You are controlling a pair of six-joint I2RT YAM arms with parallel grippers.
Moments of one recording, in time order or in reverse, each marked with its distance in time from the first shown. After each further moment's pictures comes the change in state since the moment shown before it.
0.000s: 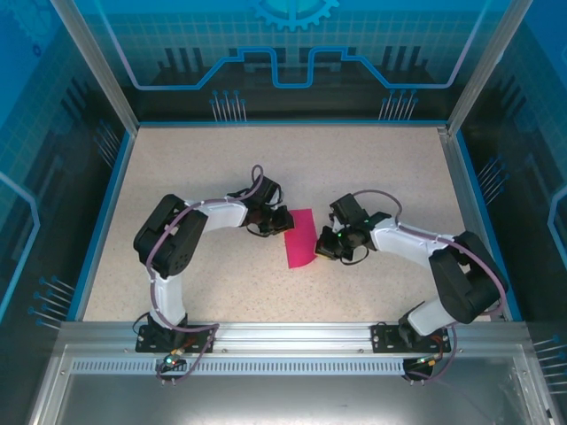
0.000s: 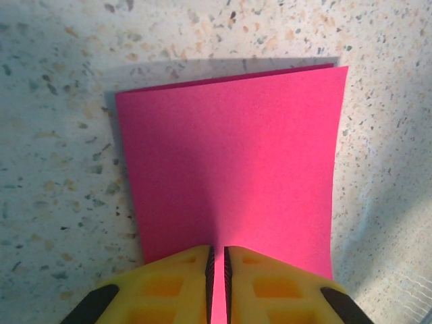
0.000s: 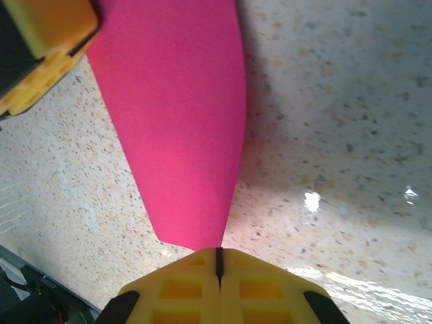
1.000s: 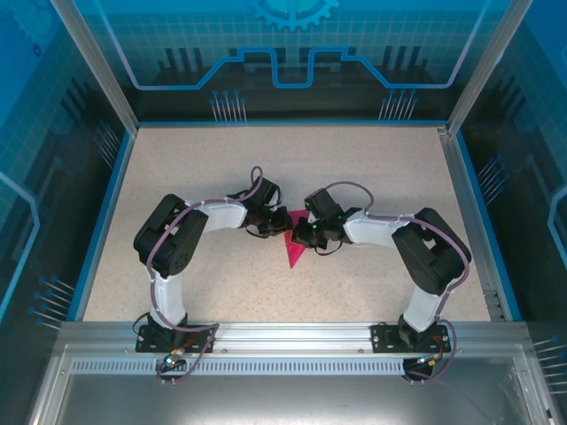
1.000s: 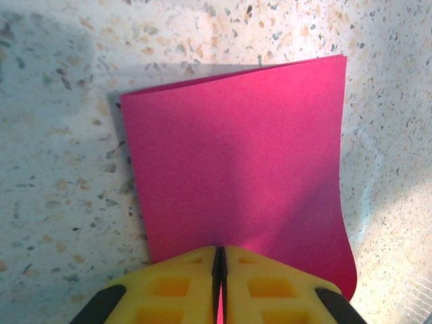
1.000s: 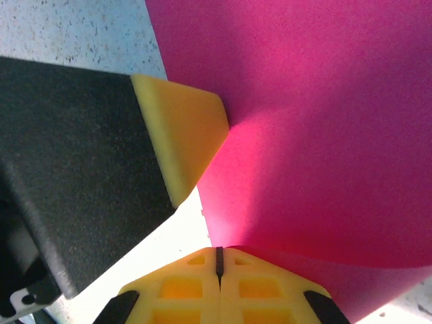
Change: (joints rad) left arm 0.003 0.003 -0.017 0.020 0.002 -0.001; right arm 0.090 0.251 0.132 0.270 0.053 0.055
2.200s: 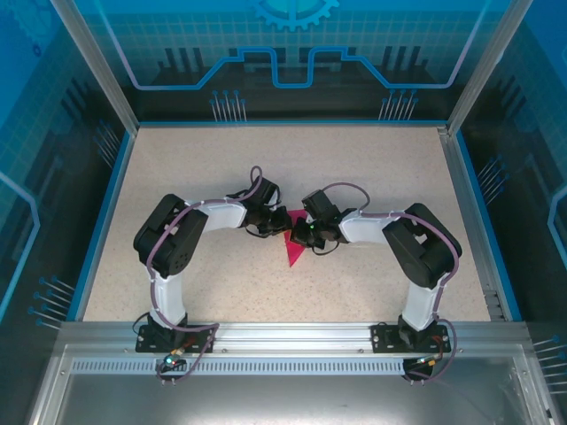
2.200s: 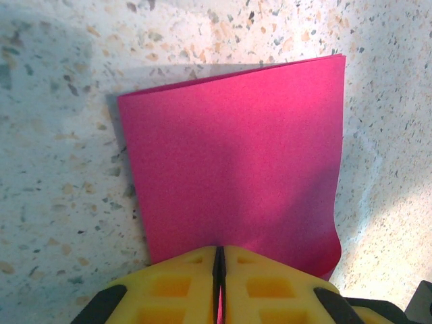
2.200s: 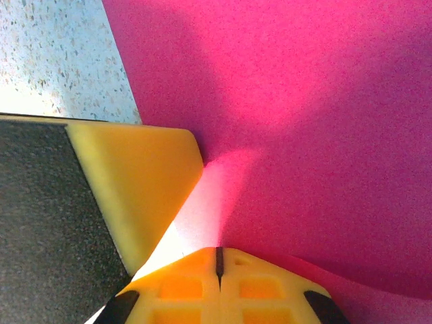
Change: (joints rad) left arm 0.002 0.000 0.000 0.003 0.003 0.000; right arm 0.000 0.068 0.013 0.050 0.025 0.010
